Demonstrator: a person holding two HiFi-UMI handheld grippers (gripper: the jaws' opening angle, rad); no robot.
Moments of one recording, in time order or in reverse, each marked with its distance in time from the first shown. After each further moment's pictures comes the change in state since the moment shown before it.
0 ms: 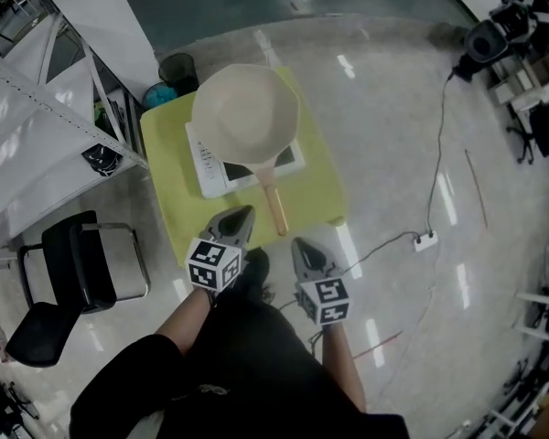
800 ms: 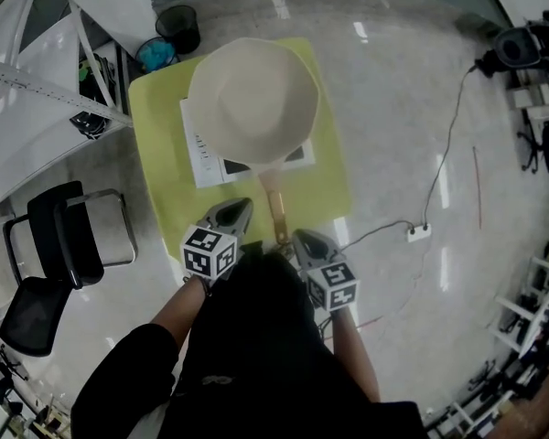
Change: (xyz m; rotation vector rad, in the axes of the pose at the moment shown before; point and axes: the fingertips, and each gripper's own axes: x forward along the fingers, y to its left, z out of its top) left arm 0.064 0.059 -0.044 -0.212 0.148 -0.003; right arm 0.081 -0.042 -0.024 0.043 0.254 0.160
